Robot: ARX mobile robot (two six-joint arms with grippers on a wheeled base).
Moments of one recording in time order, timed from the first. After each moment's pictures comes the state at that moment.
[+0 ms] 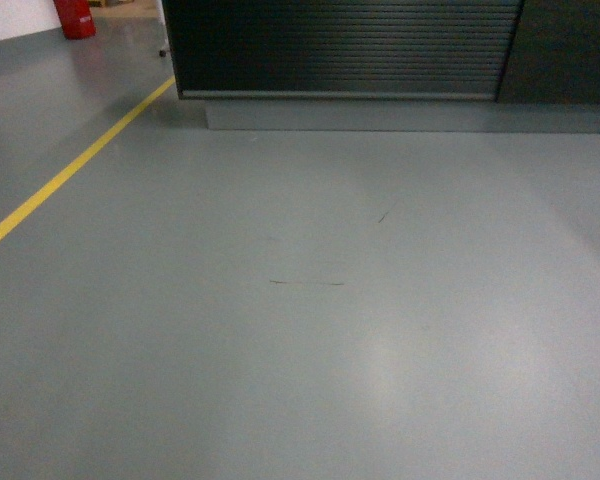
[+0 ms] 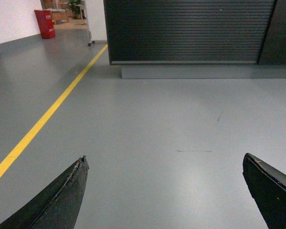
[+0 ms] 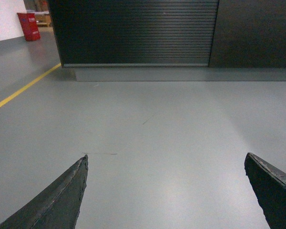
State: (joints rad) left arm 0.00 0.01 0.01 0.00 0.00 -0.01; right arm 0.00 0.01 0.01 0.00 0.00 0.00
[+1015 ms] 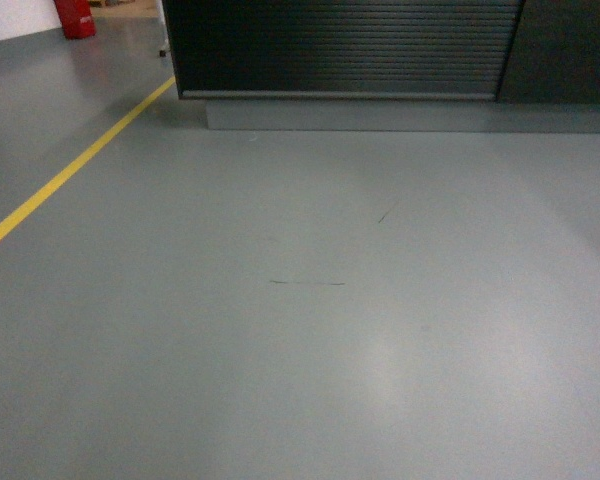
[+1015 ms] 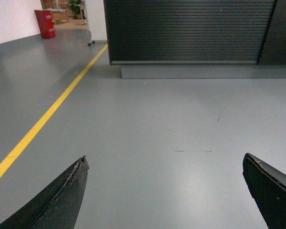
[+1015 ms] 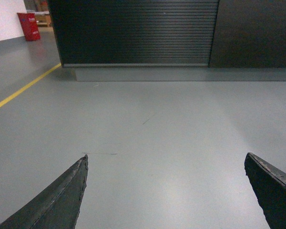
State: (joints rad) left arm 0.00 0.01 0.01 0.00 0.00 -0.01; right arm 0.00 0.01 0.01 0.00 0.00 0.00
